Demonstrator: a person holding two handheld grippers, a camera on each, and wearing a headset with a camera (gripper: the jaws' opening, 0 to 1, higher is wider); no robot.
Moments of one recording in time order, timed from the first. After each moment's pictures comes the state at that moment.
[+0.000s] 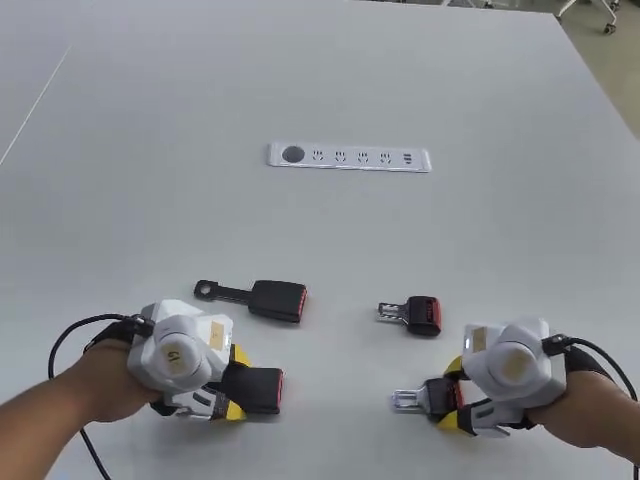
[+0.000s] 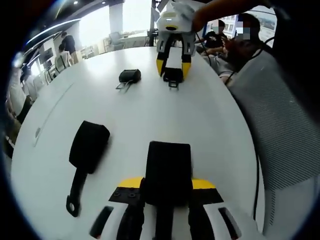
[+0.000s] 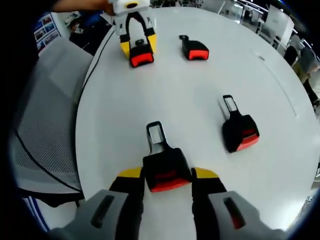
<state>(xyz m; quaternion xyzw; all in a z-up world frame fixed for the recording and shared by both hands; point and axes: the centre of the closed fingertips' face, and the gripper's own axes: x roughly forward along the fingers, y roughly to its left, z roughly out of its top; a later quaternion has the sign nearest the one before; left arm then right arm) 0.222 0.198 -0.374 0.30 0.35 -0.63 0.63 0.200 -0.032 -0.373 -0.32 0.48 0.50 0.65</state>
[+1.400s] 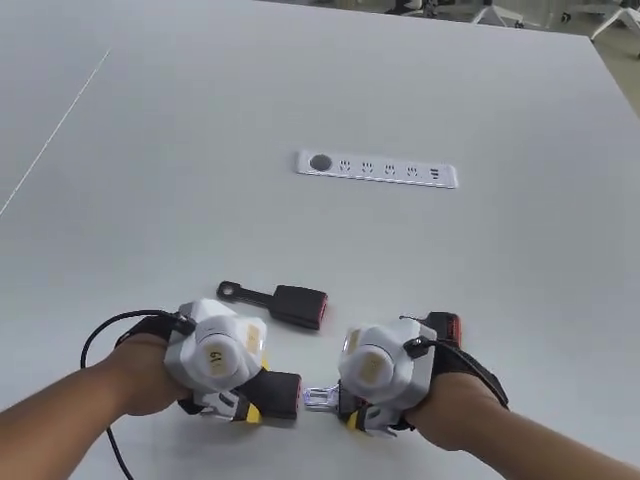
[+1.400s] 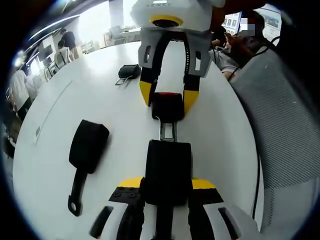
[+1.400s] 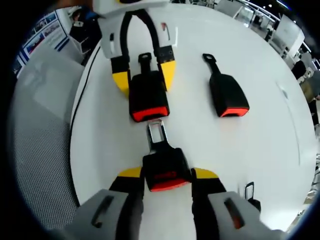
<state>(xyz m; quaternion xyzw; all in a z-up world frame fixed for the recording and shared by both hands) 0.217 0.197 -0.373 0.32 0.37 -0.61 0.62 0.218 0.104 -0.374 -0.35 0.45 0.51 0.64</state>
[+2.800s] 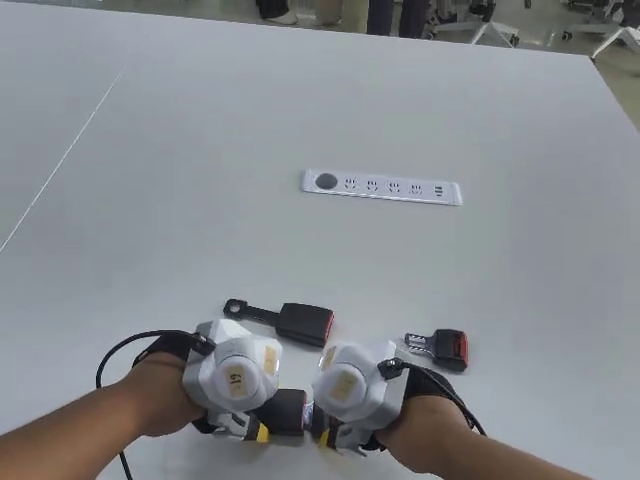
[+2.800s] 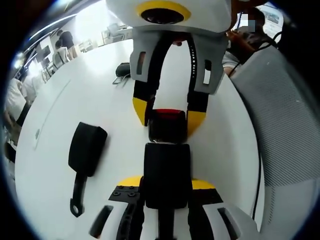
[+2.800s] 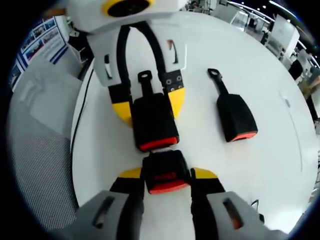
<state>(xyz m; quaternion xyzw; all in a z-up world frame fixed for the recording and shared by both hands) 0.218 0.192 -0.373 0.35 0.38 -0.61 0.61 0.216 0.139 -0.375 -0.33 0.44 0.52 0.65</state>
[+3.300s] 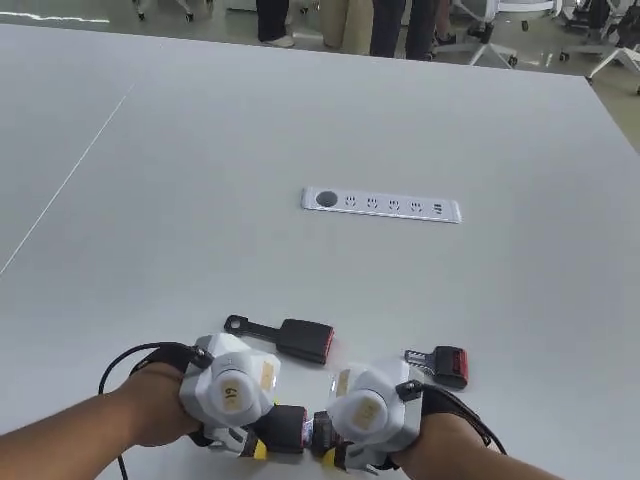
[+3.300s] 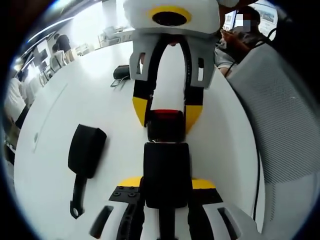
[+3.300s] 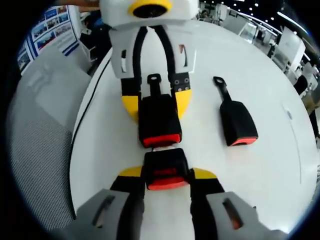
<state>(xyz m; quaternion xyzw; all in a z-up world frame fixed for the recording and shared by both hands) 0.218 0.193 -0.373 0.34 0.37 -0.62 0.61 0.213 0.136 -0.374 -0.34 0.38 0.57 0.65</state>
